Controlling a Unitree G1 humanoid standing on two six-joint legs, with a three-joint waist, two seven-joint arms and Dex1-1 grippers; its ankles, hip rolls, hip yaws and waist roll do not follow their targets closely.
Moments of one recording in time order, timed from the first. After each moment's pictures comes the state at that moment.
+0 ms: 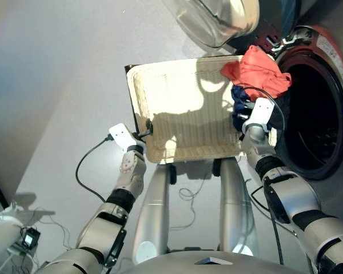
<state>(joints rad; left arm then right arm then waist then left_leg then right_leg) -0.43 0.17 -0.22 0.73 -0.75 -0.39 0.18 -0.76 -0.30 0.15 0.96 0.28 -0.22 -0.49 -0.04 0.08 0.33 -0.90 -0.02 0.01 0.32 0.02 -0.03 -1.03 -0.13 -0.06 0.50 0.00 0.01</state>
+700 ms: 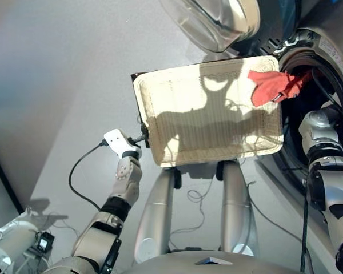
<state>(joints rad) -0.34 0.22 -0.25 0.66 -0.75 -0.41 0.15 -0.92 -0.62 -0.01 1.18 0.33 -0.21 -0.69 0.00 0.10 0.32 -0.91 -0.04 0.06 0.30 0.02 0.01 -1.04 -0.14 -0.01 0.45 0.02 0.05</state>
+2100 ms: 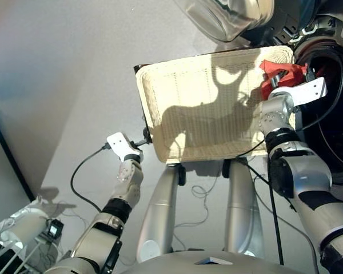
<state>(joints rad) -0.34 0.21 -0.27 0.68 -0.77 -0.39 0.16 -1.13 -0.37 -0.09 1.18 1.06 -0.41 -0.43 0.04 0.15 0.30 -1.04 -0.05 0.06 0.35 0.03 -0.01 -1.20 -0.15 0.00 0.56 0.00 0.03</state>
